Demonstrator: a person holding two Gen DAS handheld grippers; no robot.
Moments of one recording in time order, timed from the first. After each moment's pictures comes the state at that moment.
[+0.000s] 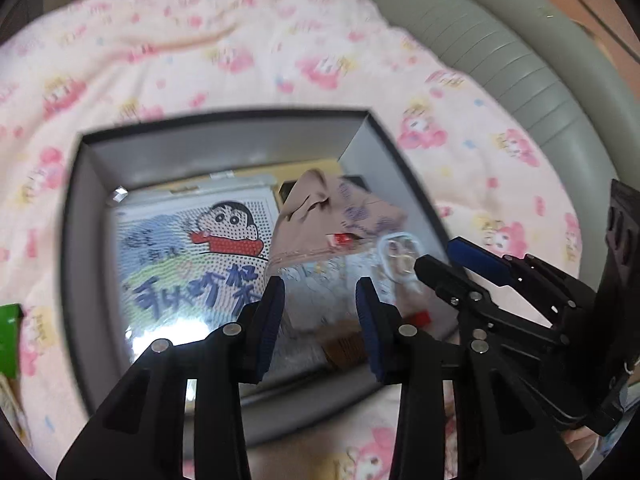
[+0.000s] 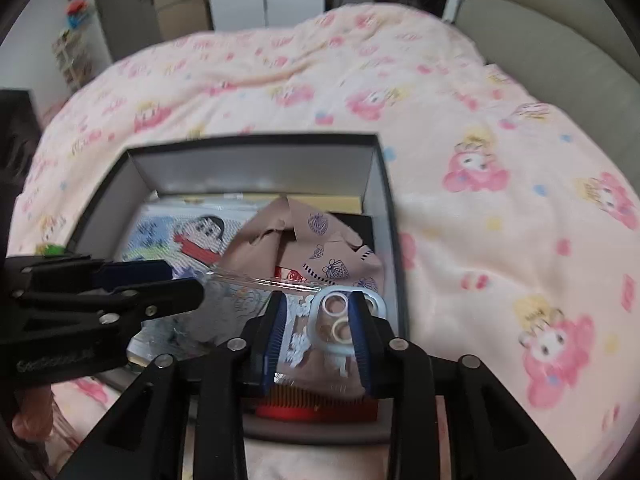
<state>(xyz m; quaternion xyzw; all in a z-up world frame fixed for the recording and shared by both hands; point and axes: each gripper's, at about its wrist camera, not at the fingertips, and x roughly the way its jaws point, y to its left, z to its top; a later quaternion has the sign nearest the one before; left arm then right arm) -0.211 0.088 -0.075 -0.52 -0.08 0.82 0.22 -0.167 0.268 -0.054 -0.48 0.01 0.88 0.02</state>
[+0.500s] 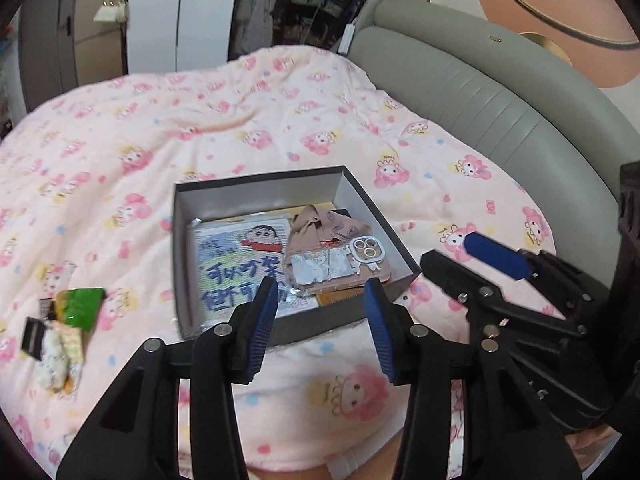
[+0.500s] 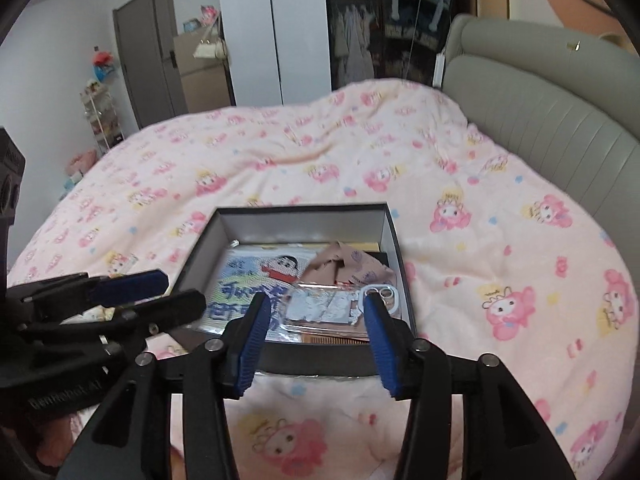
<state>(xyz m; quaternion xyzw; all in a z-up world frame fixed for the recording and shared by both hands) -0.082 0.059 0.032 -0.42 -0.04 0.89 0.17 -0.050 0.220 0.052 -0.37 0.02 0.93 0.00</state>
